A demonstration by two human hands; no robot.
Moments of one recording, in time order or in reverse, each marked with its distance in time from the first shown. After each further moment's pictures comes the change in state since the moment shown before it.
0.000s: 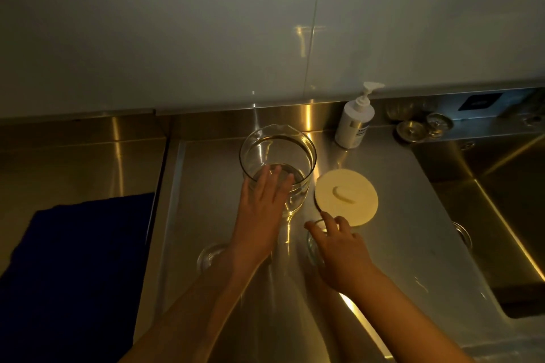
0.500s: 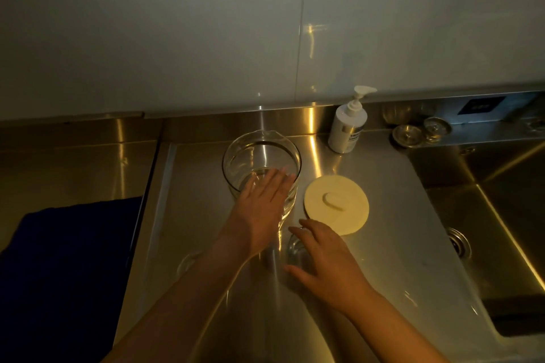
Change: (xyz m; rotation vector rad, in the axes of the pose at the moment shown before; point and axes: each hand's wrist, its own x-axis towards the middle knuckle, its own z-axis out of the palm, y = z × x) left_hand 0.034 0.009 0.002 0.082 -0.115 0.127; right_hand -0.002 0.024 0.003 0.382 0.254 -0.208
